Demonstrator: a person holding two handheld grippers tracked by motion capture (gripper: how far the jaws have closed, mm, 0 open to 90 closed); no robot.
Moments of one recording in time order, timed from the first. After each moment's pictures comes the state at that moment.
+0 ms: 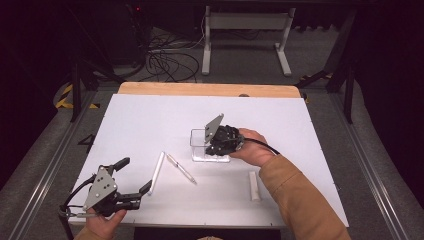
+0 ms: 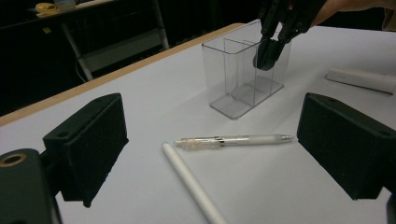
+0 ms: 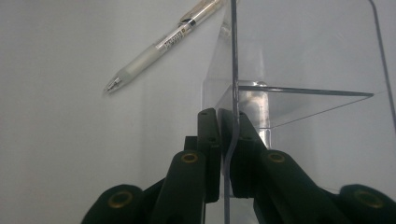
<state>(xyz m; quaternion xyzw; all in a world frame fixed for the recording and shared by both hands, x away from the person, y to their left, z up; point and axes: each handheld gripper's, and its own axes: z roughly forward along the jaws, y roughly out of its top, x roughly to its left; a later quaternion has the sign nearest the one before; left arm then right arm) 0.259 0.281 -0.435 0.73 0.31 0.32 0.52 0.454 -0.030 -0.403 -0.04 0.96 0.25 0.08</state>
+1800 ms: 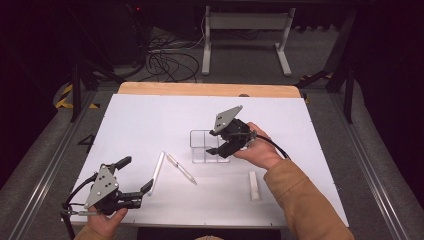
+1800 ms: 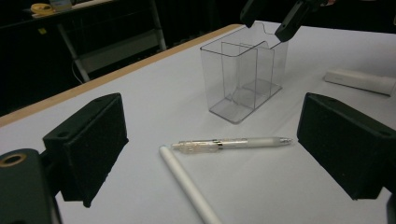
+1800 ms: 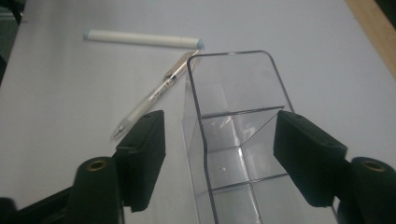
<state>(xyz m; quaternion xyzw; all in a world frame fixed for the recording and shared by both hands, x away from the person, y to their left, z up) 0.263 0.278 -0.434 0.73 0.30 0.32 0.52 0.445 -0.053 -0.373 0.03 0.93 0.35 0.11</state>
